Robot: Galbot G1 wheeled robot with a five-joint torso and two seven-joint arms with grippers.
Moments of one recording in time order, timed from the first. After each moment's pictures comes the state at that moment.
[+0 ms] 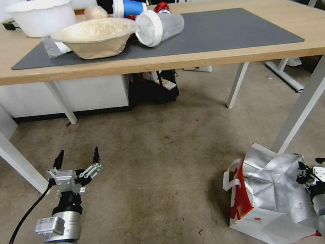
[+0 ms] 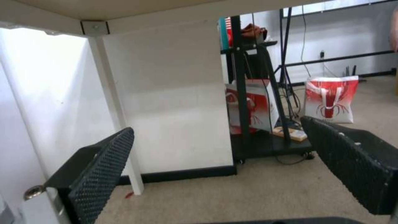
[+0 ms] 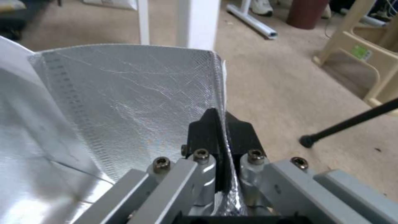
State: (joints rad) left arm 1.73 -1.45 -0.70 -2.25 -0.15 -0.11 0.00; right arm -1.50 1.27 0.95 1.67 0.31 -0.08 -0.05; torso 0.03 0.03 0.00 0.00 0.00
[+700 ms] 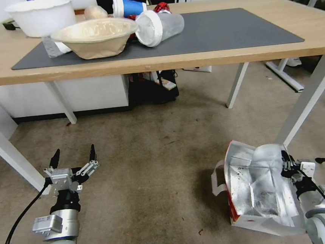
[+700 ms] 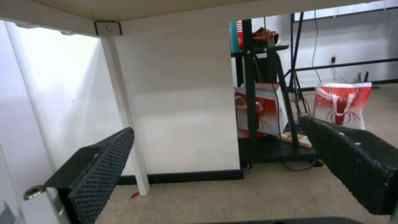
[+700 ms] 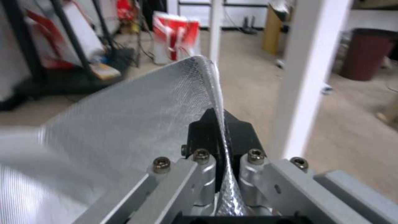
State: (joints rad) left arm 1.71 -1.46 -0.71 -2.25 -0.16 -0.11 -0.03; right arm -1.56 1.35 0.92 1.91 0.33 -0.03 -0.15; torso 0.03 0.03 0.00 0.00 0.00
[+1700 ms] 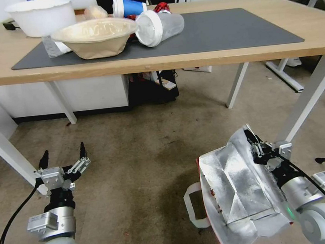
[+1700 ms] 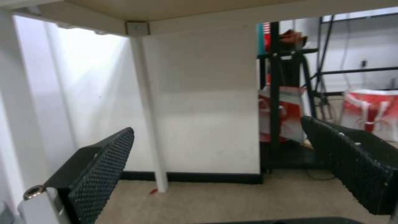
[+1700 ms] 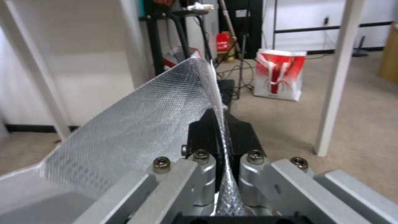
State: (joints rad) left arm 1.70 -1.44 -0.72 -2.27 -0.19 -0.08 -0.12; right arm -1.63 1.25 0.80 2.21 0.50 -0.15 -0.26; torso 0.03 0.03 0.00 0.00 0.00
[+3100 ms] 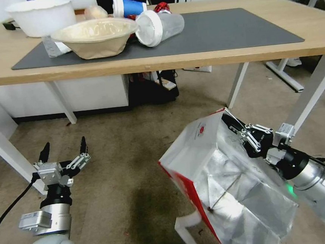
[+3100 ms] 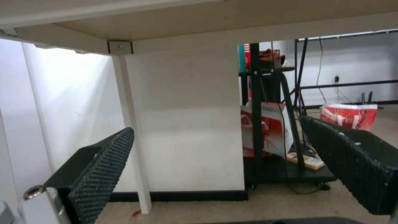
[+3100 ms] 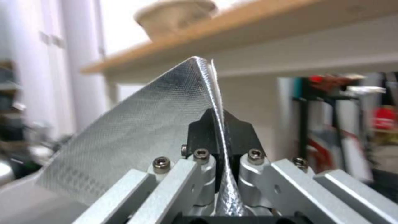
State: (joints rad) left arm 1.68 -1.43 -0.75 -2.27 -0.23 -0.11 -0.02; right arm -1.58 1.00 0.83 2.28 0.88 -0.02 -0.67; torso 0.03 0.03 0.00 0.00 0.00
